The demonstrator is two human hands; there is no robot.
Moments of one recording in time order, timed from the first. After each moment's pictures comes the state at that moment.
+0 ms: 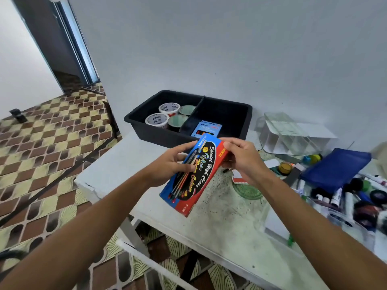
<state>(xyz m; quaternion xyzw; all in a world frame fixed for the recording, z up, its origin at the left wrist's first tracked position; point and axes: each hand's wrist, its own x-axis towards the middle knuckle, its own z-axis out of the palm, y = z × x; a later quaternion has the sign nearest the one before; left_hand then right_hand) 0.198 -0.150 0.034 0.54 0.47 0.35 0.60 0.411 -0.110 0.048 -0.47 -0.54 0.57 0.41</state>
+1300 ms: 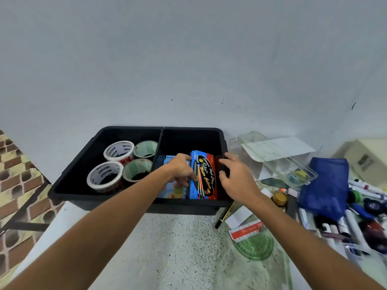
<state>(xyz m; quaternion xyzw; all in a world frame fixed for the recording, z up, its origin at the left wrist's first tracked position) 0.250 0.105 0.010 0.59 0.59 0.12 0.54 0.419 0.012 0.016 -0.67 -0.68 0.15 0.26</state>
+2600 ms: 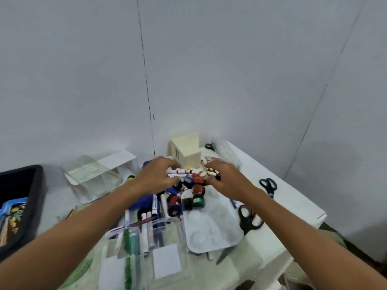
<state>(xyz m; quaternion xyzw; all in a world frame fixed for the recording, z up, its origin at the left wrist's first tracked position) 0.600 -0.070 0.075 0.94 0.22 0.15 0.20 0.780 -0.231 0.068 -0.77 -0.59 0.03 0.25</state>
